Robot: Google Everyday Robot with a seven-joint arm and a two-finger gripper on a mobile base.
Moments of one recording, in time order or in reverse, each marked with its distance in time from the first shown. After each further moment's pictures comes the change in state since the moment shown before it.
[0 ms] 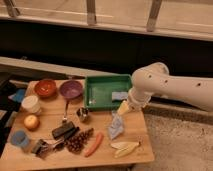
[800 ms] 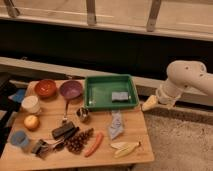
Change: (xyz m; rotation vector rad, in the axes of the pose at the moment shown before) arm 0.032 -0.113 -0.015 -0.030 0.028 0.237
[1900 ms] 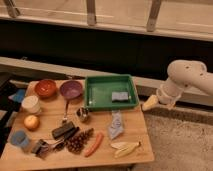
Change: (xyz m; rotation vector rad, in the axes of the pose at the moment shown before) arm 0.000 -0.011 0.006 -0.027 0.040 0.053
